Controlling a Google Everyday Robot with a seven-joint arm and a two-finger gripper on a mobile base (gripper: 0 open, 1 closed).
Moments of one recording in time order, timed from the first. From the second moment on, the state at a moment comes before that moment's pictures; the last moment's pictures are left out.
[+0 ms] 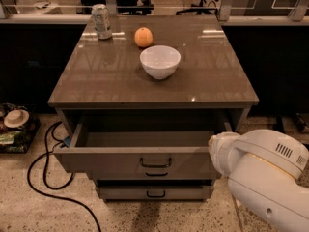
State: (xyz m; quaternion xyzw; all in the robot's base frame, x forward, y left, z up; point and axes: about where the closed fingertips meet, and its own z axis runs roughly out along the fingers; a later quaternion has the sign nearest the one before) arm 0.468 -0.176 0.724 -0.67 0.65 -0.25 0.25
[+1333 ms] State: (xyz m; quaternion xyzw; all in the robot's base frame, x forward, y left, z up) arm 0.550 -0.161 0.703 -0.70 0.64 -0.20 0.25
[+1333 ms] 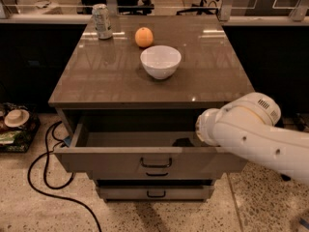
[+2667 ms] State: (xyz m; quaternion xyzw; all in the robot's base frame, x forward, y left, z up) arm 0.562 -0.176 0.697 -0.73 0.63 -0.17 0.19
